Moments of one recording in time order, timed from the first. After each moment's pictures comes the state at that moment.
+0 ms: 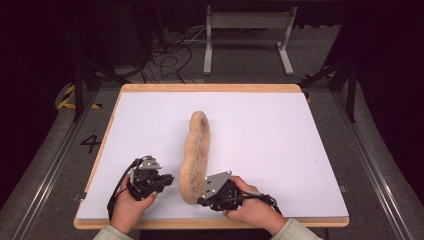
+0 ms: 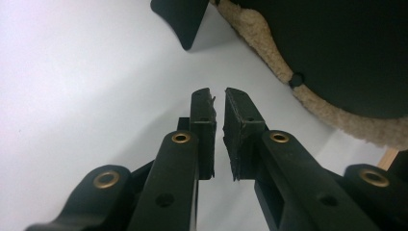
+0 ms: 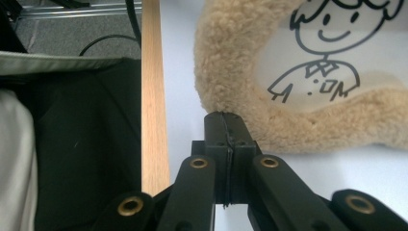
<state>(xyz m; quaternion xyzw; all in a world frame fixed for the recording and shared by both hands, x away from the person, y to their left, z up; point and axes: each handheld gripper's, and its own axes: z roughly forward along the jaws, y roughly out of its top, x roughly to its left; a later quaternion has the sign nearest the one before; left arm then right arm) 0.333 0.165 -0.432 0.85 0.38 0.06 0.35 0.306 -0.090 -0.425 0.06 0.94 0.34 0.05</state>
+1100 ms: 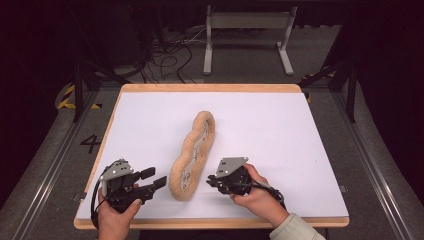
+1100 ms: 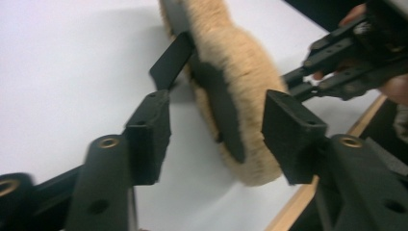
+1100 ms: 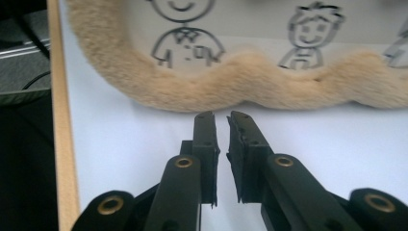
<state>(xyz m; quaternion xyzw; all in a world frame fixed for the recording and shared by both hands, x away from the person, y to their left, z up) 0.286 0.190 -0.387 0.76 0.40 0.08 0.50 0.337 -0.123 -0.419 0.16 0.91 0.37 0.12</state>
